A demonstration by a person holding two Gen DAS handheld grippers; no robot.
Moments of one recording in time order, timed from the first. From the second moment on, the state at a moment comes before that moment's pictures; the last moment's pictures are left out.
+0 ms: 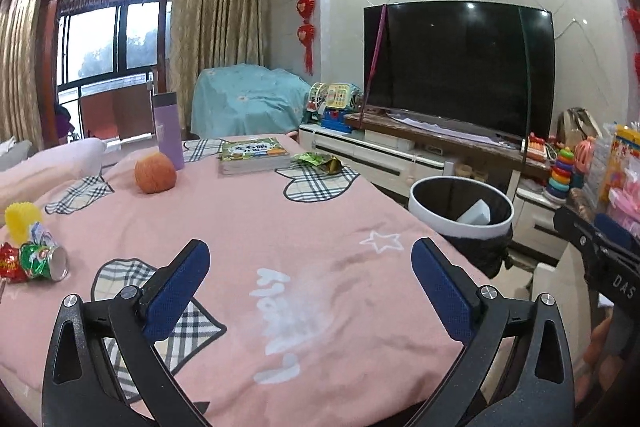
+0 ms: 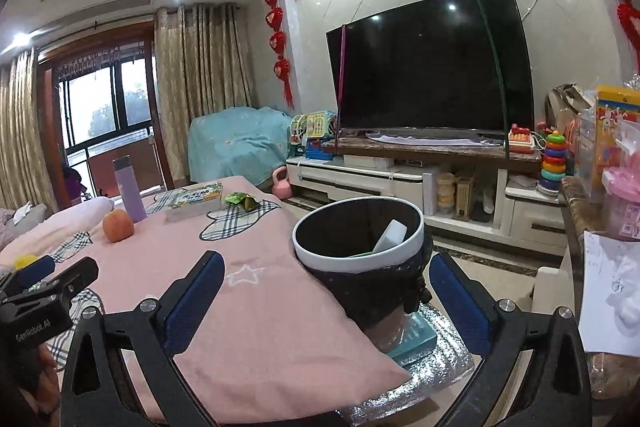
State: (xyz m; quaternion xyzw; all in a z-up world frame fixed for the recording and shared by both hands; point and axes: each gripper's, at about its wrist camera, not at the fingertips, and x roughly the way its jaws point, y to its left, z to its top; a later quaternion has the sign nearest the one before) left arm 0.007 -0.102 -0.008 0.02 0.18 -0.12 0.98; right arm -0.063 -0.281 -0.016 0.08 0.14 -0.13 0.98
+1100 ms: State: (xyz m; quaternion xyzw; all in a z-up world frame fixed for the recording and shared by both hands) left arm -0.004 -0.102 -0.009 0.02 0.17 -0.12 0.98; right arm -0.074 -0.287 -0.018 0.09 0.13 -0.13 0.98
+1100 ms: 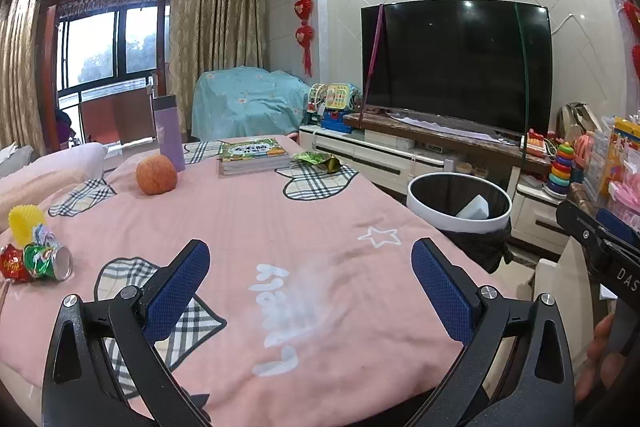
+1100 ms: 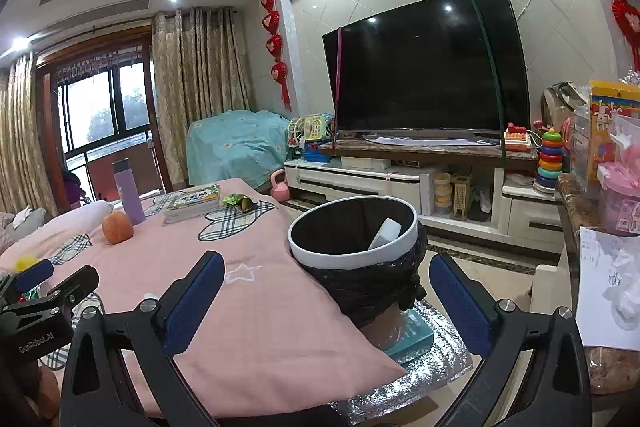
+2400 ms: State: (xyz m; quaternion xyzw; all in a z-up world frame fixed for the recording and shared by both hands) left arm -0.004 -0.103 -0.009 0.03 0.18 -0.12 0.98; right arm -0.073 -0.285 -0.019 0.09 0.14 -0.13 0.98
